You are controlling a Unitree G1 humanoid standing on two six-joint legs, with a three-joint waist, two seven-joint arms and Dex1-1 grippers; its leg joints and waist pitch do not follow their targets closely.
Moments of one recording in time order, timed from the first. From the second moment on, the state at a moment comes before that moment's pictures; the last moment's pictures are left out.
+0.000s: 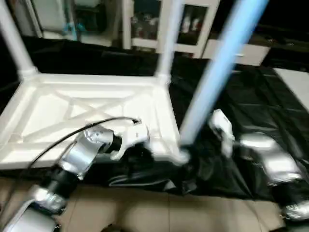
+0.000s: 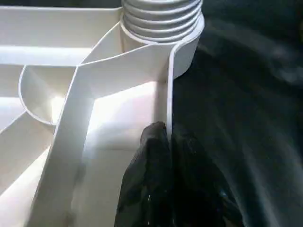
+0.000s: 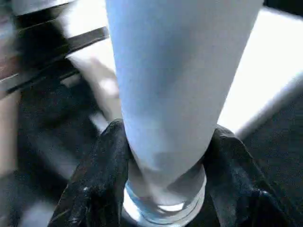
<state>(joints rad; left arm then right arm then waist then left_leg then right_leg) -0.56 0.38 -0.36 0.38 0.05 0.34 -1.06 -0.47 -0.37 0.13 0.46 0.24 0.17 0.96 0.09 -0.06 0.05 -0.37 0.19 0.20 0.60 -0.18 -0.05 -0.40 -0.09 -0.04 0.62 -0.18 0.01</state>
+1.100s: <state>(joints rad) -0.72 0.18 -0.31 0.66 0.11 0.29 -0.72 -0.47 -0.17 -0.04 0.48 0.25 0.11 0.42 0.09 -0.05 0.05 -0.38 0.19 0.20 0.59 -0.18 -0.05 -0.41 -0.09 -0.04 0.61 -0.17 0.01</state>
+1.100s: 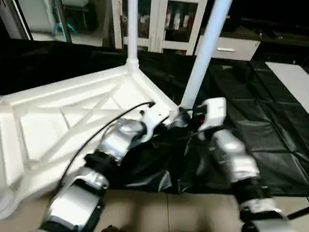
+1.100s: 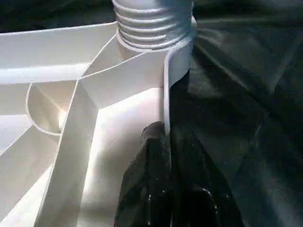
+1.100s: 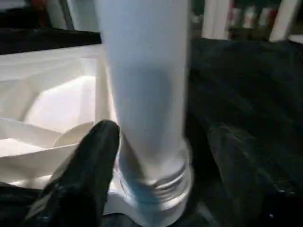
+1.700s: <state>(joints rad) -0.55 0.47 -0.43 0.32 -0.02 0.29 -1.30 -0.30 -0.57 0.19 0.13 0.38 0.34 1.18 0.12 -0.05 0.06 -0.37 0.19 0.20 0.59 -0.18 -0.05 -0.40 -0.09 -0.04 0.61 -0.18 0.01</state>
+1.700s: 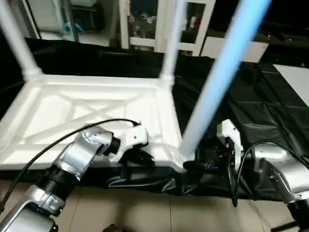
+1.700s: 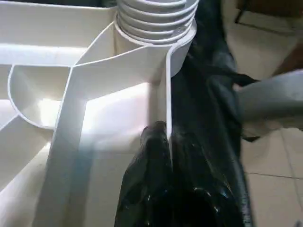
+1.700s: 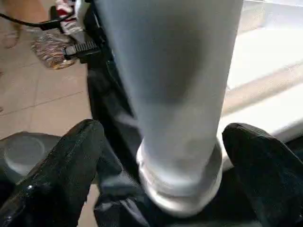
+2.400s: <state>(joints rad) -0.54 0.46 -0.44 0.30 -0.02 0.30 -1.30 -0.36 -0.57 0.25 0.20 0.30 0.29 1.23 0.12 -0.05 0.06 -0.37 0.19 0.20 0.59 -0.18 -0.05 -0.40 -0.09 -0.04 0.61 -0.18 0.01</state>
